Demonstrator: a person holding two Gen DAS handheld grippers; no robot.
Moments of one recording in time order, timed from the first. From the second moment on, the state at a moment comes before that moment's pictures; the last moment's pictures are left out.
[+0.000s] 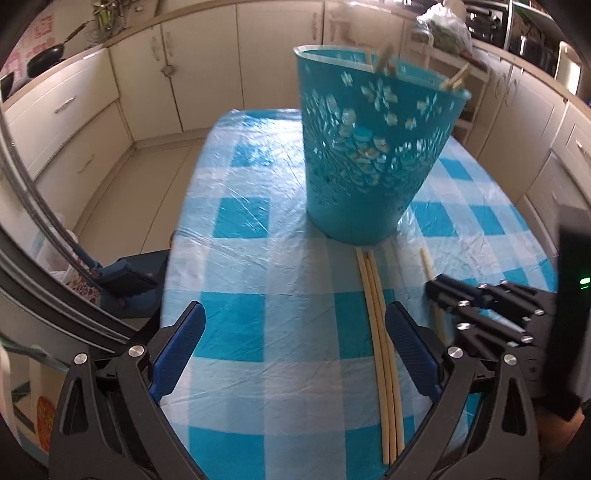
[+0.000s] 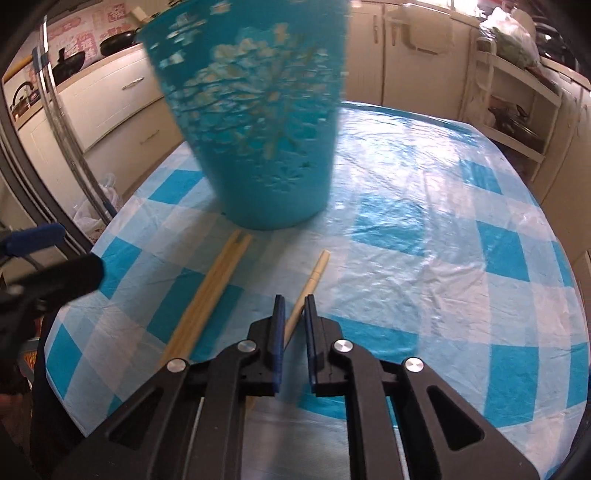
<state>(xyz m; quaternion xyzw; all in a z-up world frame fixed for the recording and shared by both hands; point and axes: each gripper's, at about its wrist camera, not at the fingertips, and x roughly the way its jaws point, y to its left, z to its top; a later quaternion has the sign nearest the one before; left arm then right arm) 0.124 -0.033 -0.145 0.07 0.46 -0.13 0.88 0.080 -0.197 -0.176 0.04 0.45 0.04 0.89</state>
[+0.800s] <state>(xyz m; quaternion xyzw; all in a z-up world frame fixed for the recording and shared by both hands) 0.159 -0.067 -0.195 0.11 0.50 -0.10 0.85 0.082 -0.231 -0.179 0.11 0.44 0.07 0.89</state>
